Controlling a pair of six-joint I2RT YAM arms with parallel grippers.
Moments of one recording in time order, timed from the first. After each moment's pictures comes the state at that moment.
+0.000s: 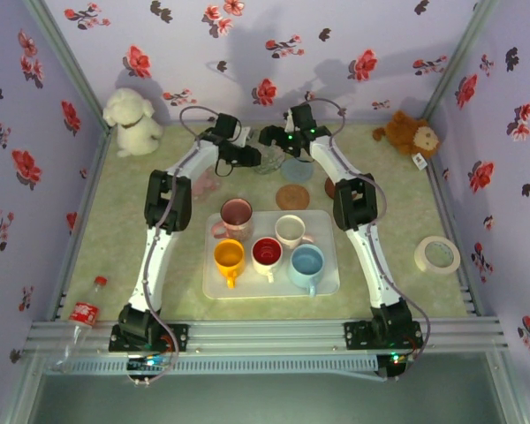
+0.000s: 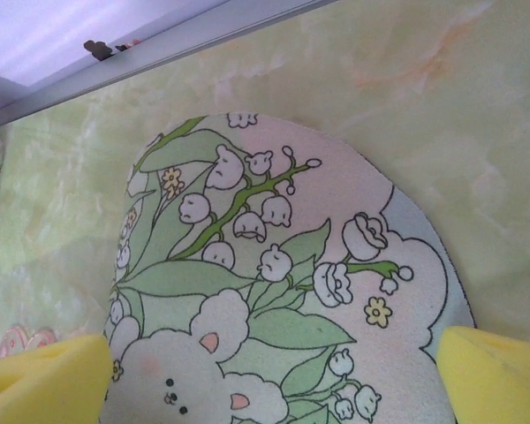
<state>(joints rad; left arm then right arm) -0.38 2.59 2.24 -0.62 0.43 -0.25 0.36 2.77 2.56 -0.59 -0.43 0.55</state>
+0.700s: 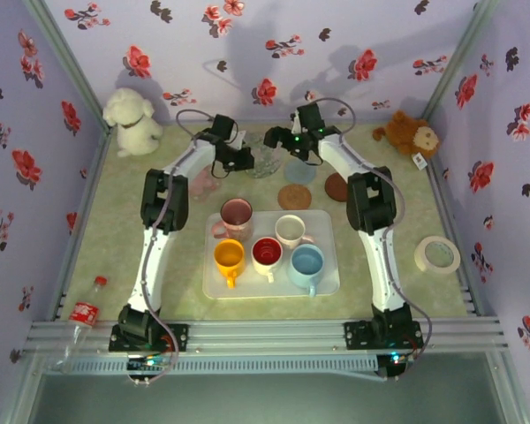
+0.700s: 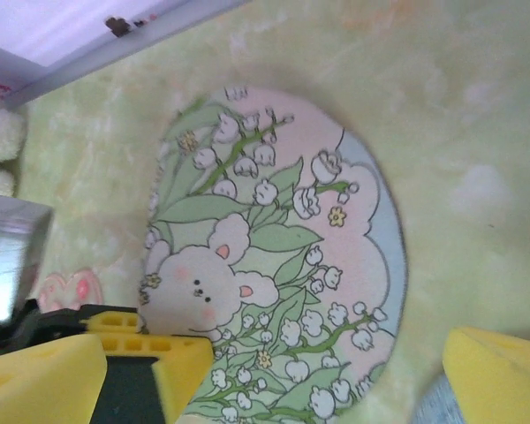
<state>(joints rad) -0.36 2.54 2.18 -0.69 0.47 -0.30 0.35 2.40 2.09 -0.50 -0.39 0.55</state>
